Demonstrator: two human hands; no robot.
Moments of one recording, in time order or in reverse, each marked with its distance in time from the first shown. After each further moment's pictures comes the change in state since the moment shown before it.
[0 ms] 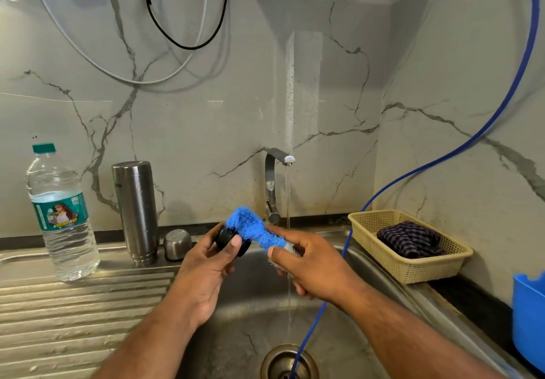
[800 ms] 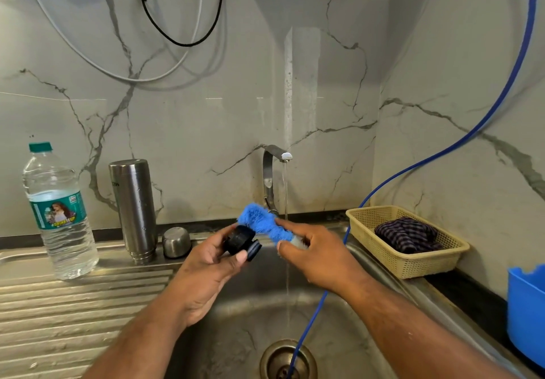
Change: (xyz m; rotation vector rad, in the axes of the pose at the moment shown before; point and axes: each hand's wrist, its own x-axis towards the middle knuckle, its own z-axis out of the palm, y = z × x) left_hand -0.003 0.001 -0.008 0.199 -0.224 0.001; right_hand 0.002 -0.002 -0.012 -0.093 0.100 -0.036
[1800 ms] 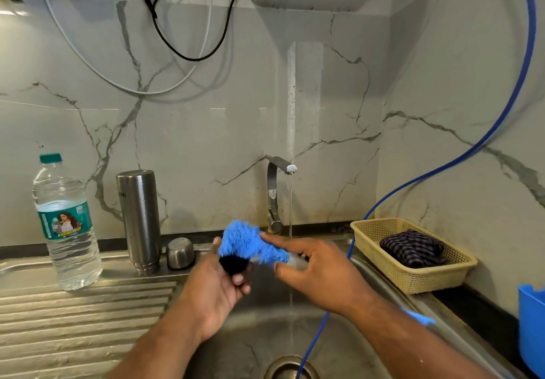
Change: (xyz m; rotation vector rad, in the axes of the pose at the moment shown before) left_hand 0.001 0.004 0.018 -0.299 0.112 -0.086; right_hand -0.001 0.003 0.004 -0.237 -0.035 -0.190
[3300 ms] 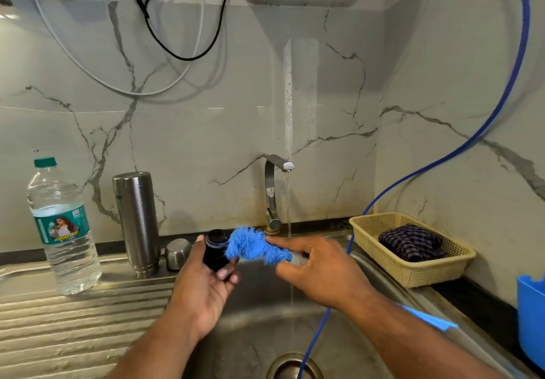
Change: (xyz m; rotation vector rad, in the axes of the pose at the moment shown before) left_hand 0.010 -0.001 -0.014 -0.167 0.063 0.090; right_hand -0.005 -0.011 -0.006 -0.035 -0.005 0.169
